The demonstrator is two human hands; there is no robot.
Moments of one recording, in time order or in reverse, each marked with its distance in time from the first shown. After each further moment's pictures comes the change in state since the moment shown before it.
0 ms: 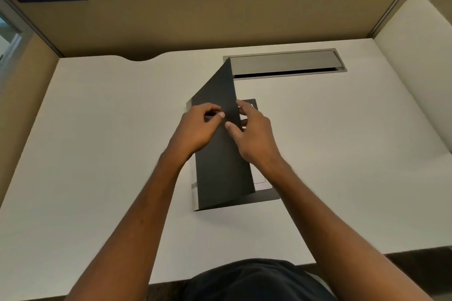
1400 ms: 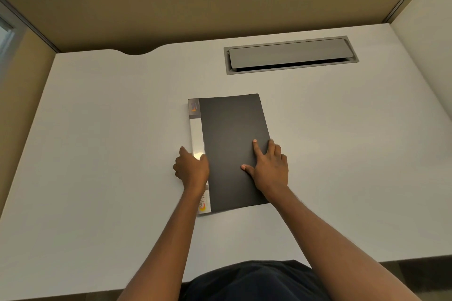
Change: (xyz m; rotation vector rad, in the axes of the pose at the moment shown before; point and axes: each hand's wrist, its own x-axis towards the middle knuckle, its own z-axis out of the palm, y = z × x) left_hand -0.005 -0.108 0.090 0.009 0.325 -0.644; right_hand -0.001 0.155 0.034 -0.891 -0.139 0.100
